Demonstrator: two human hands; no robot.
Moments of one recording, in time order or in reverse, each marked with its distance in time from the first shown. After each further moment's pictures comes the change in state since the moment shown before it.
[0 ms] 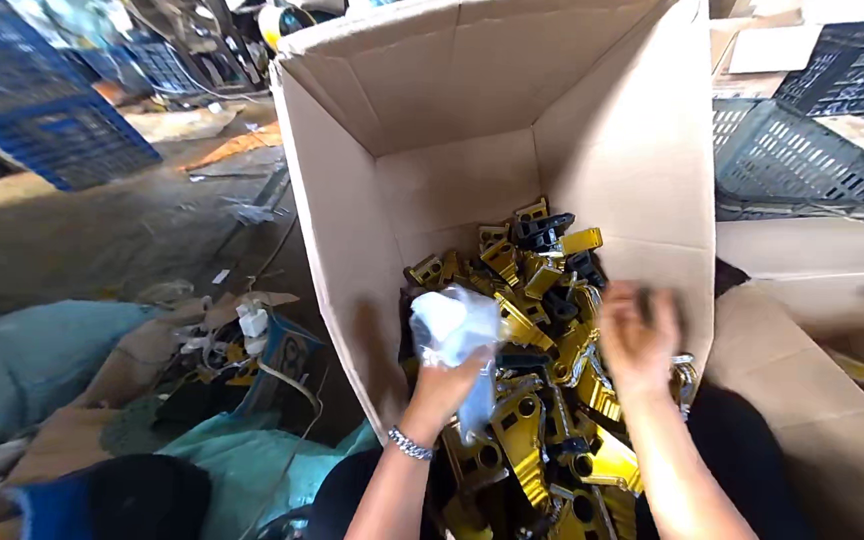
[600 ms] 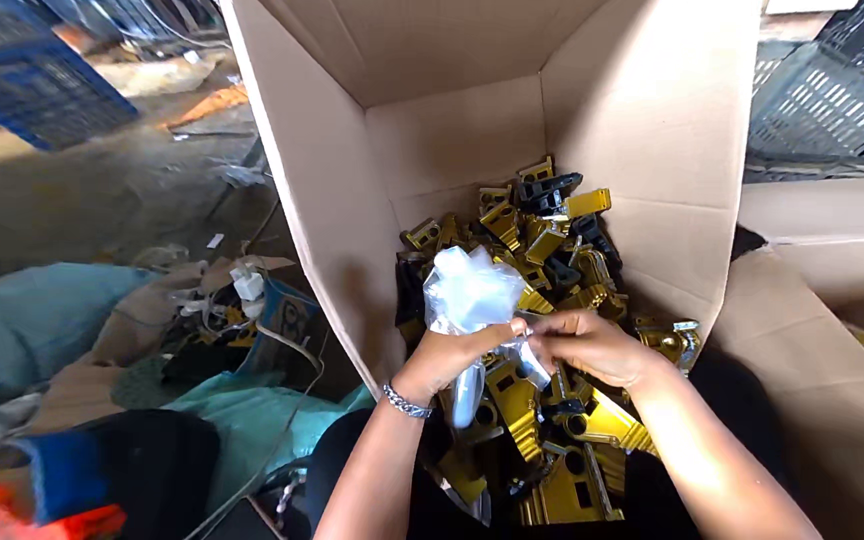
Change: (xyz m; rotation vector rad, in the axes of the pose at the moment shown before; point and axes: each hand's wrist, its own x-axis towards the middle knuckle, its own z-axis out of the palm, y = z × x) left_hand -0.001 0.019 0.000 -0.041 -0.207 0.025; right_hand -0.027 -0.002 0.016 -0.807 -0.605 0.534
